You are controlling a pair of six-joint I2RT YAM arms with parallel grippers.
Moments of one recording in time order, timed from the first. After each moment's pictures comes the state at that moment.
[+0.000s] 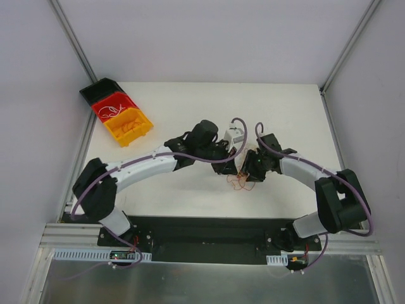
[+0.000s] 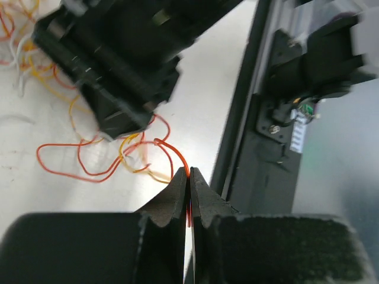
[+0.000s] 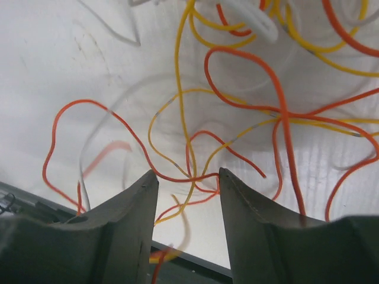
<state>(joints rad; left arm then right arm) -0.88 1.64 1.17 -0.18 0.60 -0.19 0.38 1.43 0.73 -0.42 -0.29 0.65</state>
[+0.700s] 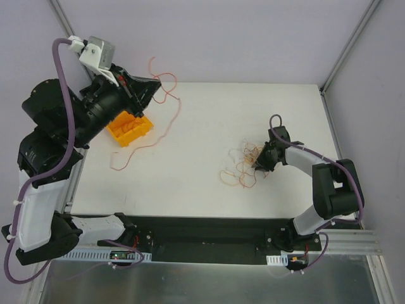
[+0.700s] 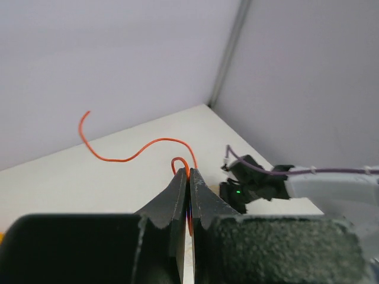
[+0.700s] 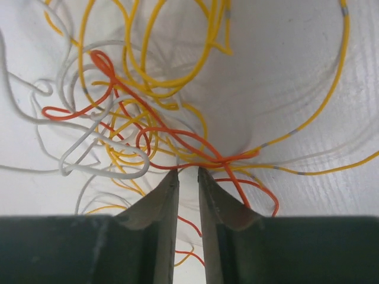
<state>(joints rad) -0.79 1.16 2.01 -0.75 -0.06 -0.21 0.23 1.58 0.82 -0.40 -0.13 0.78</state>
